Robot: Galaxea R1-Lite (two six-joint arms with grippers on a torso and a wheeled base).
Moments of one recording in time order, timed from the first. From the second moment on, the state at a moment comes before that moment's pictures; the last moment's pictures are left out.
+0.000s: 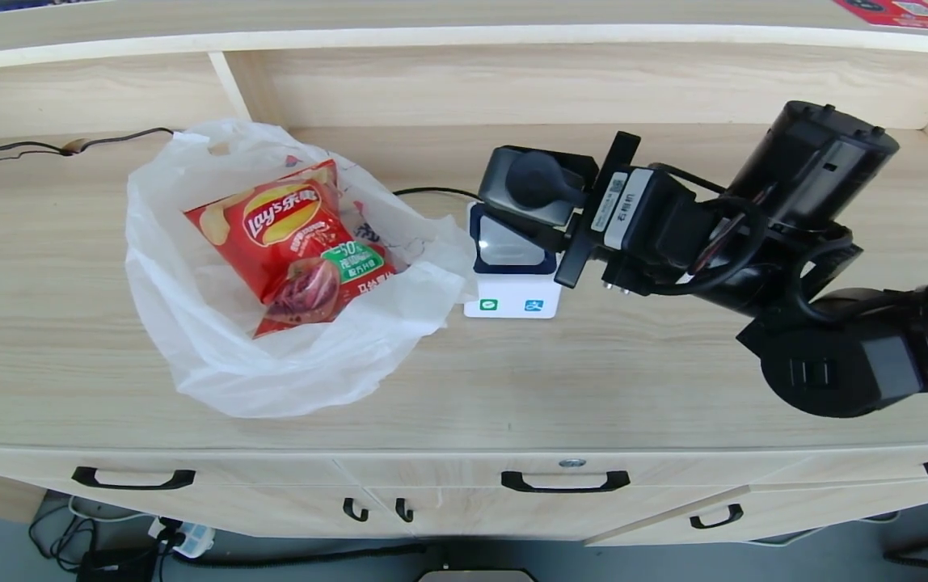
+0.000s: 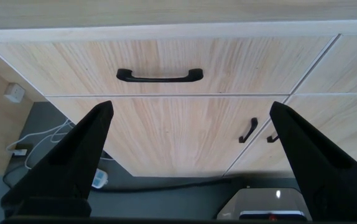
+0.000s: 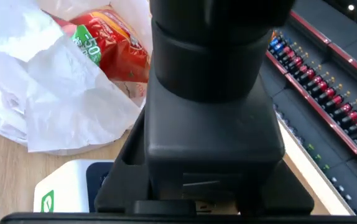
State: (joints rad) left arm 0.00 0.00 0.00 -0.03 -0.01 0.10; right arm 0.56 1.87 -1.17 -1.04 0.62 -1.02
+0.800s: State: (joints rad) left arm 0.00 0.00 0.00 -0.03 -0.01 0.10; right arm 0.52 1.92 -1.20 -1.07 0.59 -0.98
